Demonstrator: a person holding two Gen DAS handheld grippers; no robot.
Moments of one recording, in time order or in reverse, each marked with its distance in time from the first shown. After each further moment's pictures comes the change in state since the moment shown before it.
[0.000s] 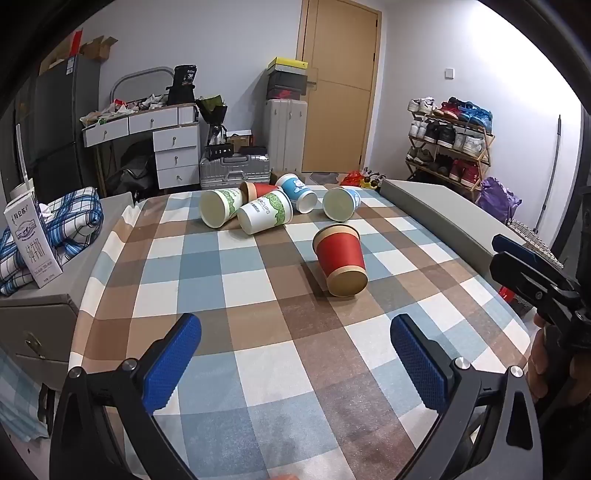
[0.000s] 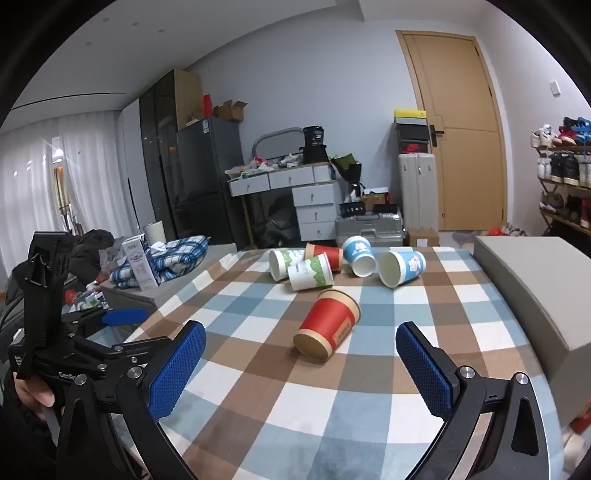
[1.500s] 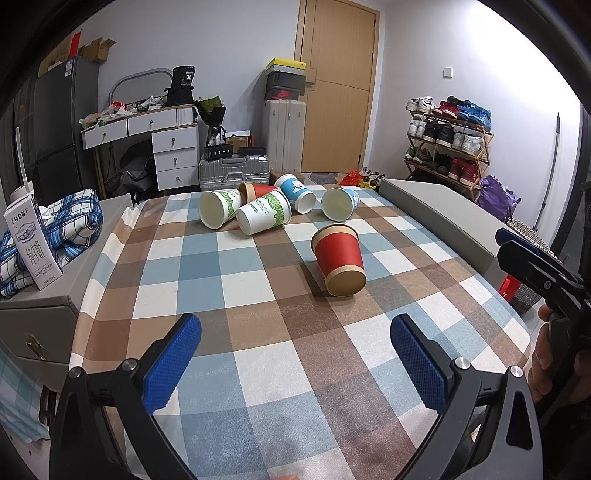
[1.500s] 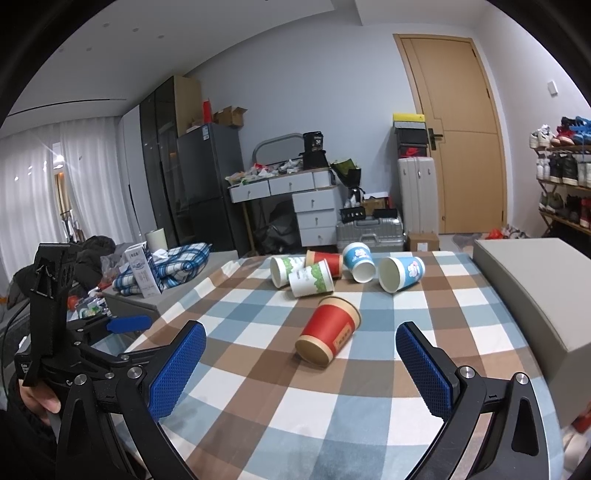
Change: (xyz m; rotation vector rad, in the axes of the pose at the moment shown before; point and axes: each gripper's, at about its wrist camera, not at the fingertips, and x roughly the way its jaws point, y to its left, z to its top) left arm 0.000 0.000 0.000 0.008 -0.002 0.008; right arm -0.007 0.000 0.004 0.013 -0.020 0.005
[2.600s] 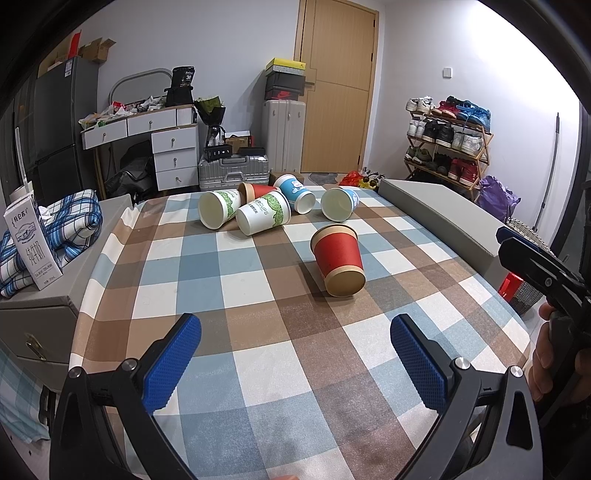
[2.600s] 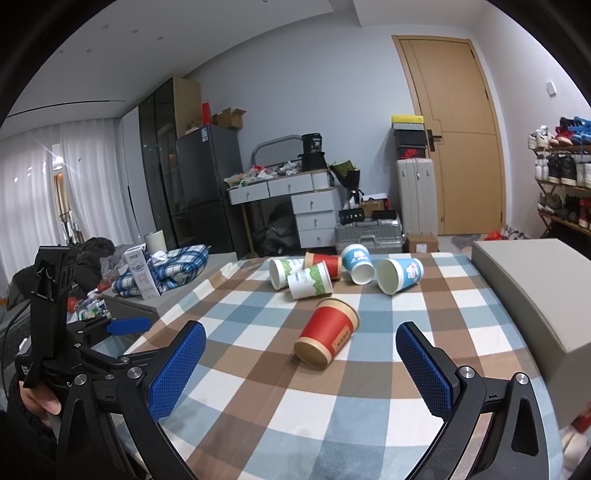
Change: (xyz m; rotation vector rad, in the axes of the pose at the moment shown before) left arm 0.000 0.000 0.000 0.001 0.000 -0.001; right arm -0.003 0.000 0.000 0.003 -0.009 -0.005
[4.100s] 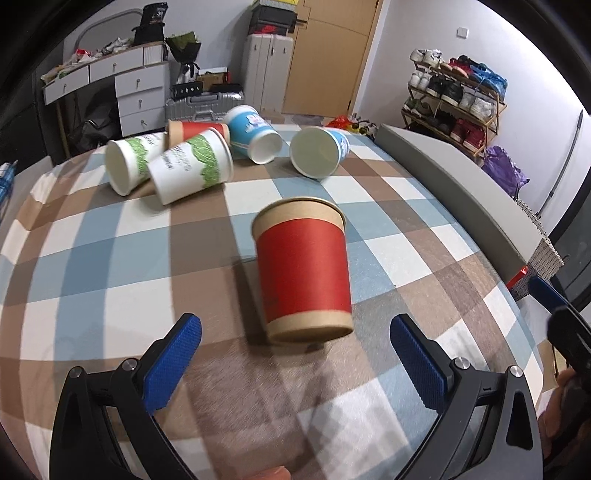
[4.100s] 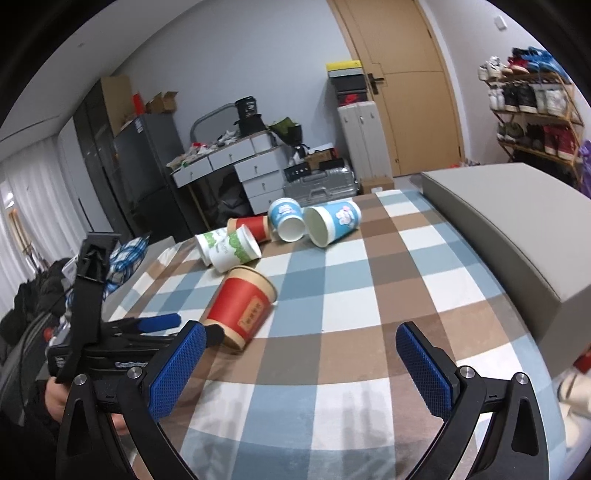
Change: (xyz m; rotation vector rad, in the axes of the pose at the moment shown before) left arm 0.135 -0.036 0.032 -0.049 0.258 -0.088; right arm 0.045 -0.096 -0.015 0.218 0.171 -0.127
